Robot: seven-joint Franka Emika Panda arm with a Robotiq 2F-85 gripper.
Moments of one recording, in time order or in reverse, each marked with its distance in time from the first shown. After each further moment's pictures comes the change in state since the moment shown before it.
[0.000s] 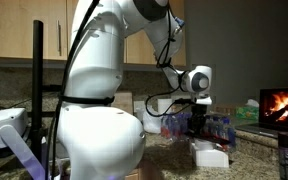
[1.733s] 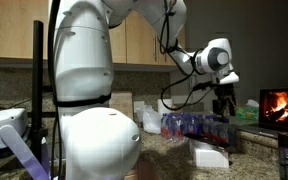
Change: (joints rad) arm -0.124 -0.184 -0.098 -0.025 -0.172 0.051 -0.008
